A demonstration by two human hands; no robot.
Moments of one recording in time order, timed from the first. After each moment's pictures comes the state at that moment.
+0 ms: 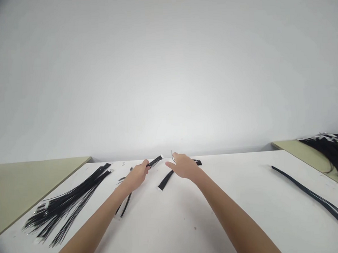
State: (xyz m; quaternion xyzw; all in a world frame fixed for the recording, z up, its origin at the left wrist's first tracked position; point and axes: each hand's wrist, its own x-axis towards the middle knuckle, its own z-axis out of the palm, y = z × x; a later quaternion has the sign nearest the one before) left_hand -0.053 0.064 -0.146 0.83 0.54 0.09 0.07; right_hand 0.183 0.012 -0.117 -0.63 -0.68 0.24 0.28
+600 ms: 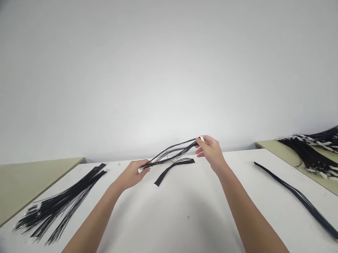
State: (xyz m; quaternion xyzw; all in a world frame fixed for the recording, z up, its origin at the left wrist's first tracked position) left_hand -0.050 0.026 -0.100 0.87 0.39 0.22 0.23; right_hand 0.255 -0.036 -0.082 -0.55 -0.42 0.33 0.64
